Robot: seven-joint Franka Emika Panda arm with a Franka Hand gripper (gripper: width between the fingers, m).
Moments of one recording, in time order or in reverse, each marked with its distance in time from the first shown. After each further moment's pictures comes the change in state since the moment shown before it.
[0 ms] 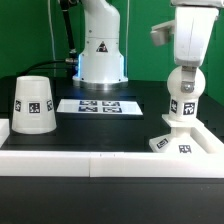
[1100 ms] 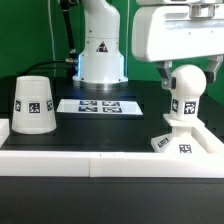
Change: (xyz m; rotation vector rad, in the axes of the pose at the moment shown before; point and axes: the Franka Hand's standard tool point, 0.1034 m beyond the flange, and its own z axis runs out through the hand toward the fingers) arm -0.001 0.002 -0.004 0.045 0.048 0.664
